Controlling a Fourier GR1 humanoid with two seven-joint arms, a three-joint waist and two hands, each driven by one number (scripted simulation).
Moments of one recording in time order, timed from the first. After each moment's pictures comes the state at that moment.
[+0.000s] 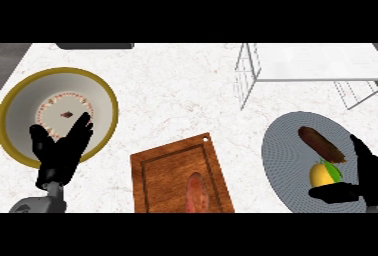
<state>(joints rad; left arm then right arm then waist) -0.05 0.24 0.02 -1.41 0.19 0.05 0.27 0.09 -0.54 0.16 -1.78 0.52 -0.08 0.95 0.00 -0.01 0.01</state>
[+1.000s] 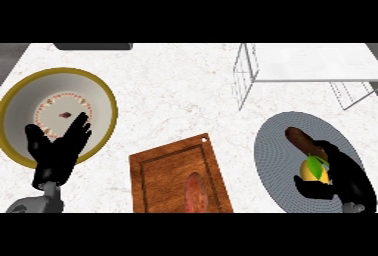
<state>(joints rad) -0.05 0.23 0.06 -1.41 0.18 0.02 0.28 0.07 -0.45 0.21 -1.65 0.58 -0.04 0.70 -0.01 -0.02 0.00</state>
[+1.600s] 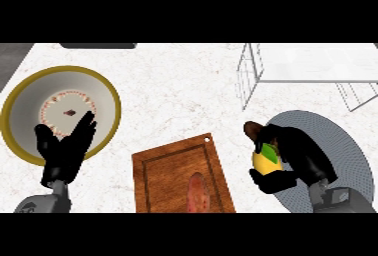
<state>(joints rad) -0.07 0.21 0.04 -1.40 0.15 0.03 0.26 -0.18 -0.39 0.37 -1.76 0.49 0.19 0.53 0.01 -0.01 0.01</state>
